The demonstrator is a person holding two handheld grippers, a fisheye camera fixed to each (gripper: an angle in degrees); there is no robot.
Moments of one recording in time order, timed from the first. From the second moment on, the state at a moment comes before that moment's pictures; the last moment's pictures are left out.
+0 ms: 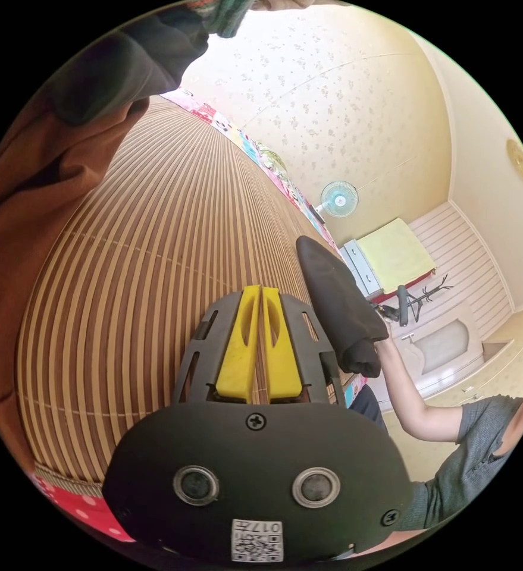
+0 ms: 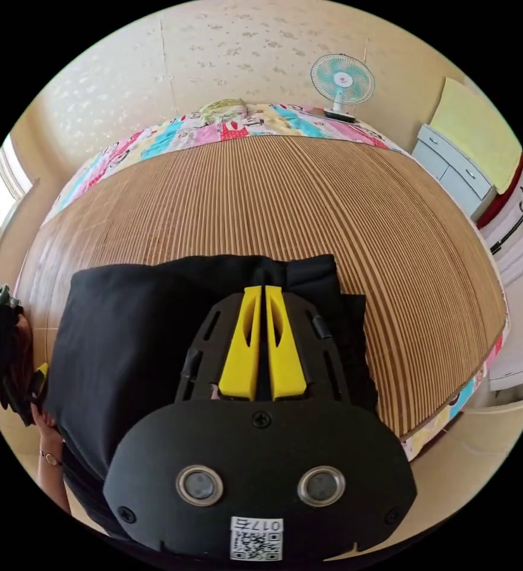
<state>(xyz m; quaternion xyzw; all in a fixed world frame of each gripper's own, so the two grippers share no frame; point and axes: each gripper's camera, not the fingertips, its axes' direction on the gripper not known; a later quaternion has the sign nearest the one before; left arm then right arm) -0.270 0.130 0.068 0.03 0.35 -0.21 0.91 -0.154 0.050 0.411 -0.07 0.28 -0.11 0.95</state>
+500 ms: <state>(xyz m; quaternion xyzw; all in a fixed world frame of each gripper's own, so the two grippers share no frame) -0.253 0.096 0.085 0.03 0.35 -0.21 0.91 -0.105 0.142 0.069 0.10 -0.29 -0.18 0.94</state>
